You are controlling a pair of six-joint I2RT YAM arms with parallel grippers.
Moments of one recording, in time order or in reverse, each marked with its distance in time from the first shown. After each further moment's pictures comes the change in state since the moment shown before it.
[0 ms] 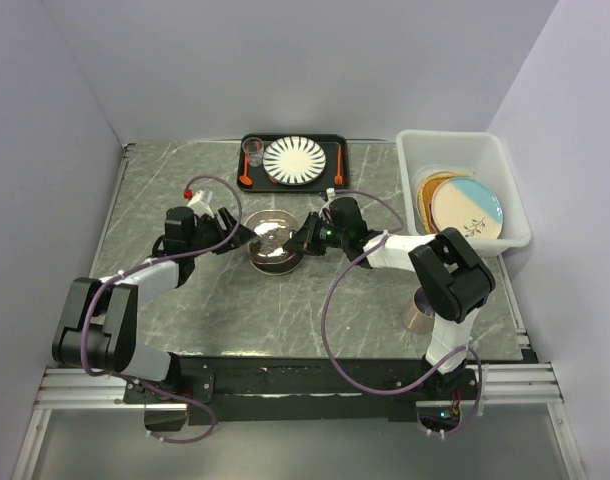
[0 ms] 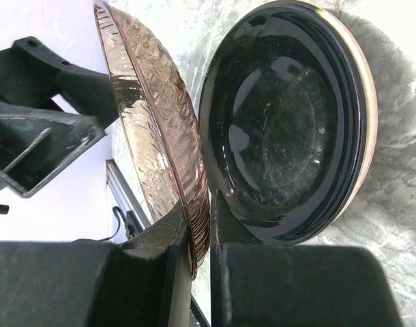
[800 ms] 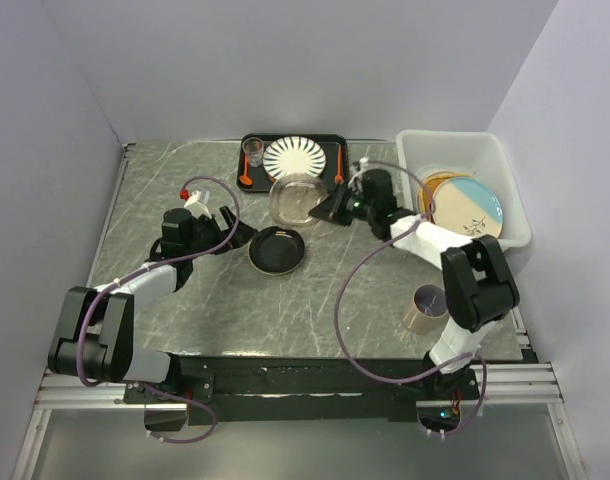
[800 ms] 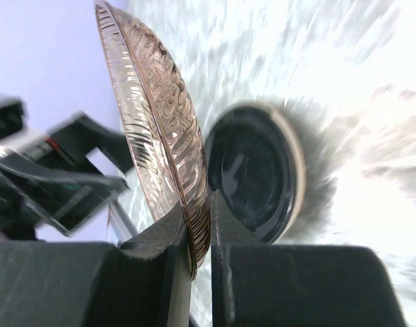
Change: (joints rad) left arm -0.001 -0.055 -0.023 -0.001 -0.032 0.001; right arm -0.178 -0.114 0.099 -0.174 -0.006 -0.089
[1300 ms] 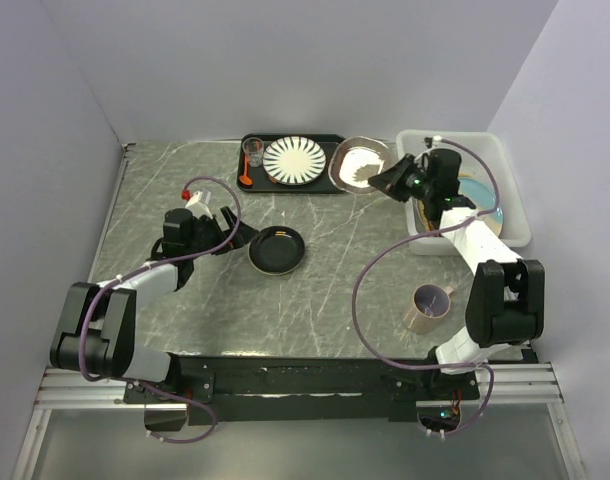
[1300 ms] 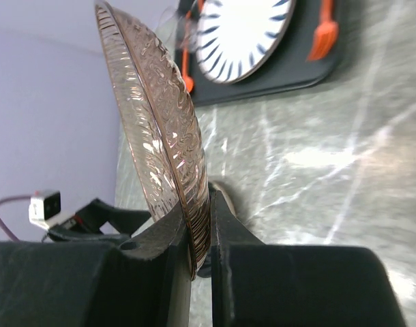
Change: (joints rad) left arm 0.000 0.024 0.000 0.019 0.013 -0.002; right arm -0.339 -0.162 0.064 -0.163 -0.008 -0.067
